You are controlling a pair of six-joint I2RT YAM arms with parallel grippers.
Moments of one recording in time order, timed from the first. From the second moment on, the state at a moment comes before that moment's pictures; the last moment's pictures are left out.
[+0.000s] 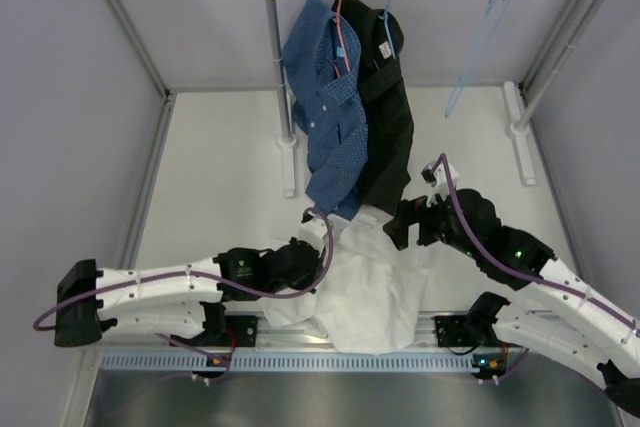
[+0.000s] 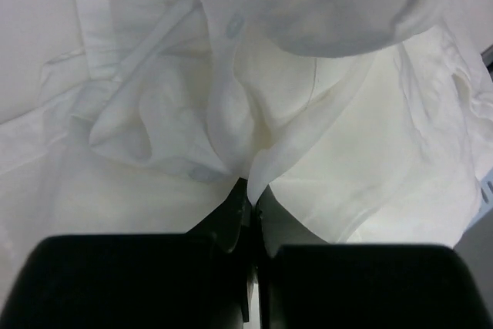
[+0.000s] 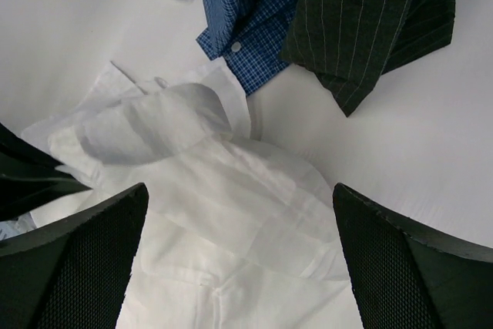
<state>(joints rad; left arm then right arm) -1.29 1.00 0.63 -0.39 -0.30 -0.62 0.81 0.71 0.77 -0.56 0.13 0.38</state>
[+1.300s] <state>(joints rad) -1.04 1.10 1.73 -0.83 -0.60 -0.50 1.09 1.19 0.64 -0.07 0.10 0.40</state>
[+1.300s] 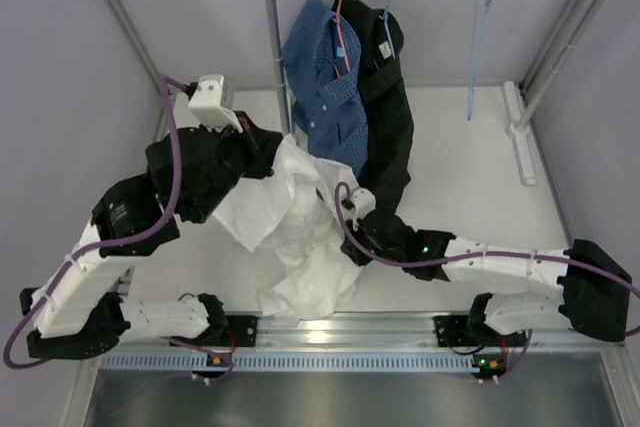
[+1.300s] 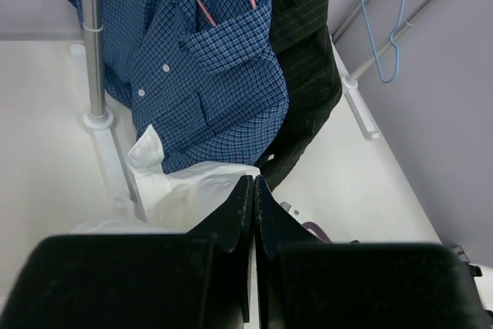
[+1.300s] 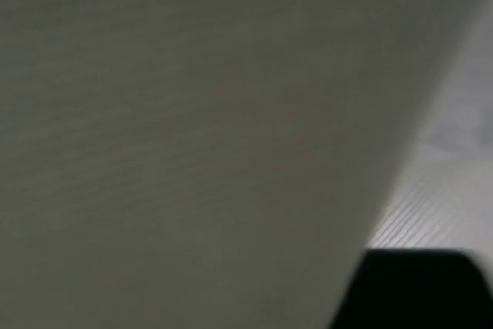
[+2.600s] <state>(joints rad) -1.04 0.74 1.03 -1.07 -0.83 -0.90 1.19 1.29 1.71 -0.93 0.44 0.35</state>
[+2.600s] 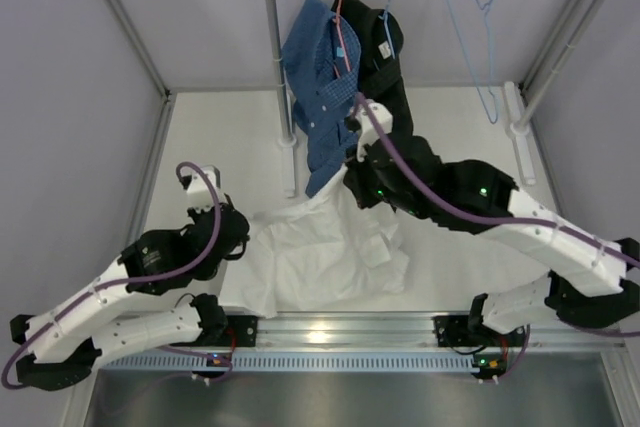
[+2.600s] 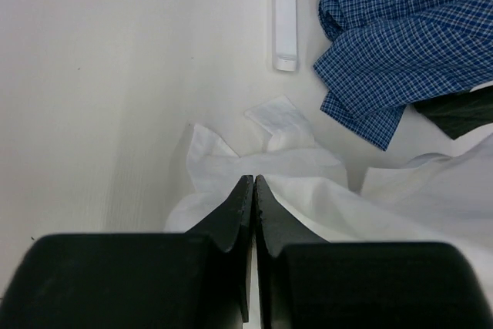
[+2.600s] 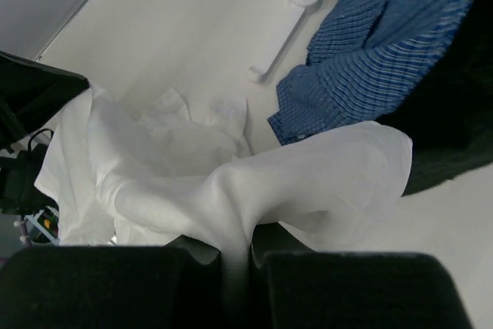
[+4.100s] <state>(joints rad) -1.45 1.18 0.64 0.16 -0.06 -0.69 0.87 0.68 0.81 -0.83 0.48 0.59</state>
